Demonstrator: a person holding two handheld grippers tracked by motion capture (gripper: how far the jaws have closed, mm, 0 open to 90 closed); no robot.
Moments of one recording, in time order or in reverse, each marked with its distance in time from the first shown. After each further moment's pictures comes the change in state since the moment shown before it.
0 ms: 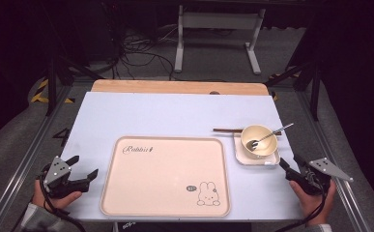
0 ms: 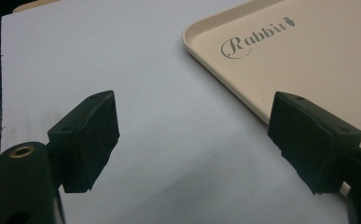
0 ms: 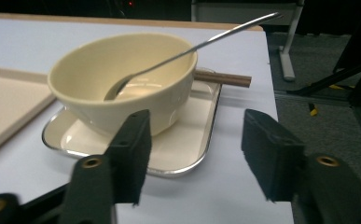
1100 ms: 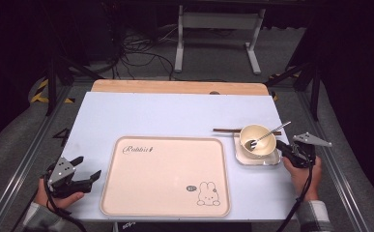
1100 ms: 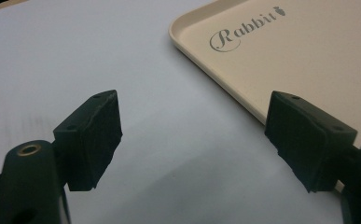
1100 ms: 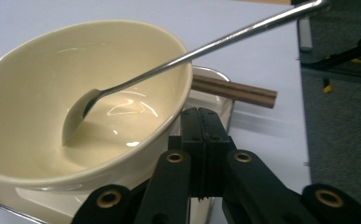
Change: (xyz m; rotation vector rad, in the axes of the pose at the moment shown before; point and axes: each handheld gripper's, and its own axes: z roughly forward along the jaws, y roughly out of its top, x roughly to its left) left arm -0.003 0.001 0.006 0.027 -0.036 0.034; right arm -0.006 0.034 0.067 0.184 0.037 -0.036
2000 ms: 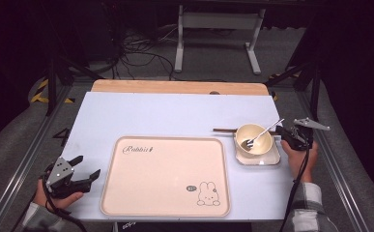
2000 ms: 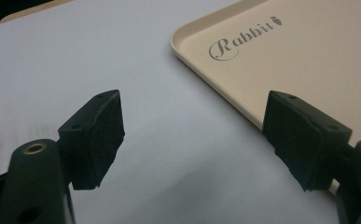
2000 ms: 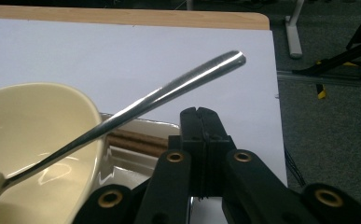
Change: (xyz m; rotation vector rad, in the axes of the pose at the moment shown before) left arm 0.000 0.001 -0.004 -0.034 0.006 0.007; right arm -0.028 0.031 0.039 -0.042 -0.040 0.064
